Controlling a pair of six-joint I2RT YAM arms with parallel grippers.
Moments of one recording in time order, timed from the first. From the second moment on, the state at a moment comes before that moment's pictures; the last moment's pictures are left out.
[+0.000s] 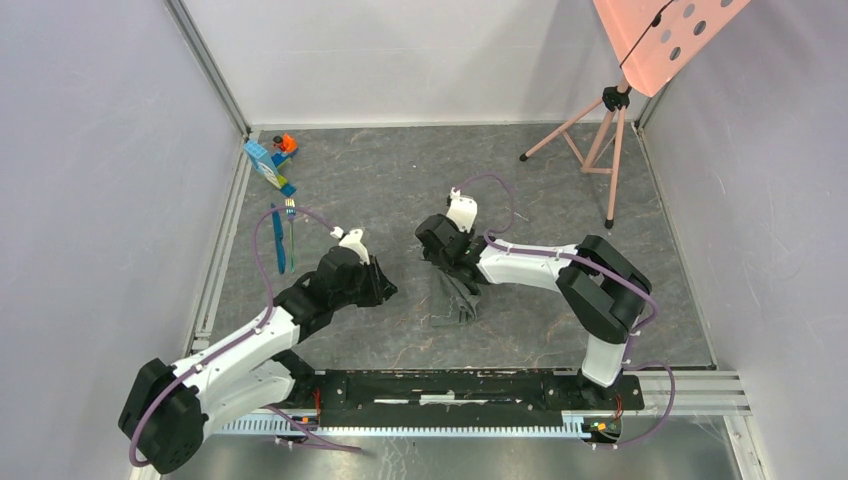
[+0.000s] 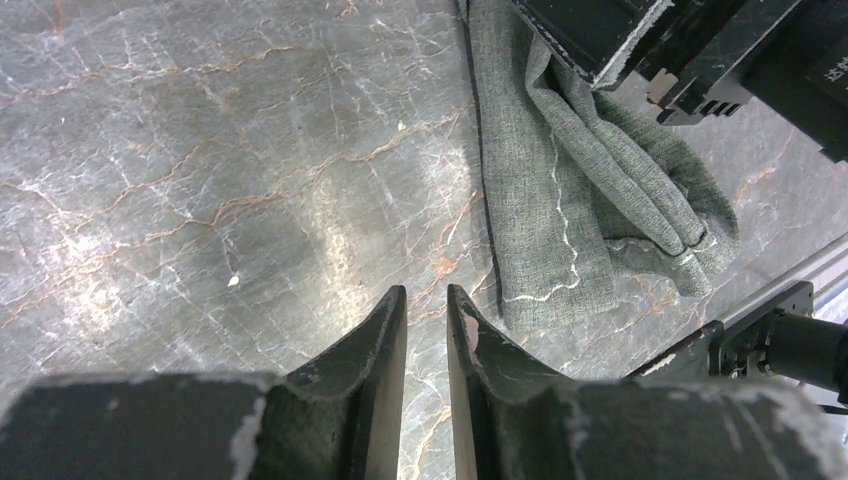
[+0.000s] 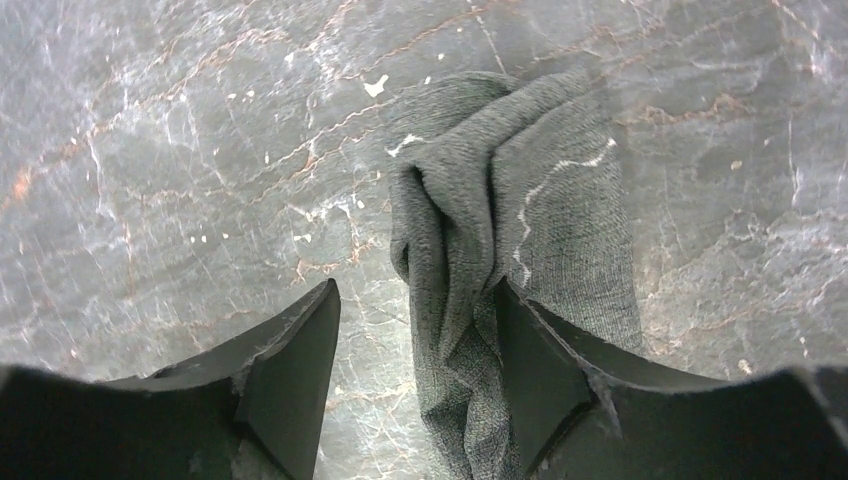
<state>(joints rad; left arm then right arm) -0.64 0.93 0.44 -0.17 0.03 -0.67 0.91 1.82 1.10 -0.14 0.55 0.95</state>
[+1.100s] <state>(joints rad) -0.60 1.18 0.52 -0.12 0.18 -0.71 0.53 1.47 0.88 0.11 -0.36 0.30</state>
